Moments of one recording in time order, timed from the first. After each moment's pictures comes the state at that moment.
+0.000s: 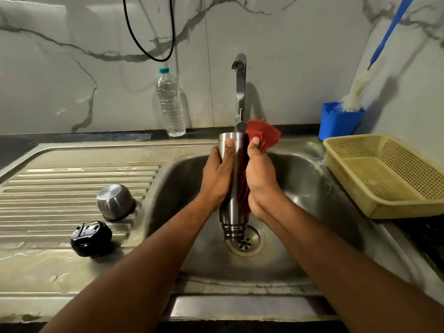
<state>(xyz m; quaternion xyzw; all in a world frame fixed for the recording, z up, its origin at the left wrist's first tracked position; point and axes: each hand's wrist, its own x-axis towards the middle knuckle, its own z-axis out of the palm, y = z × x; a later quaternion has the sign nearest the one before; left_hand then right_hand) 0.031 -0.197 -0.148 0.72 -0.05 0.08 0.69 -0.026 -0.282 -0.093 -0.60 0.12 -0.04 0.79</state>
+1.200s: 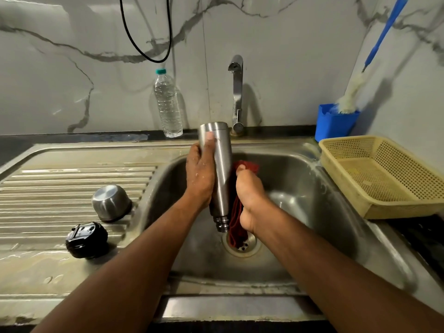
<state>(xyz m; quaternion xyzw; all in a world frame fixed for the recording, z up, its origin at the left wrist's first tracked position) 0.033 -0.184 -0.136 0.66 0.03 0.14 0.74 -0.028 -0.279 -0.109 -0.60 0.21 0.11 0.77</state>
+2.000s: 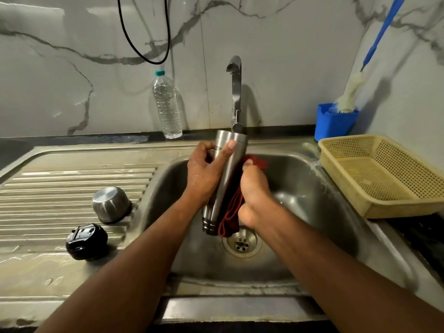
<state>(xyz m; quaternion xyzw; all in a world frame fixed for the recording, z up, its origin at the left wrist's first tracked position) 0.036 -0.178 -0.141 0.74 -0.07 0.16 0.65 -0.033 -0.282 -0.098 -0.54 0.23 0.08 0.81</state>
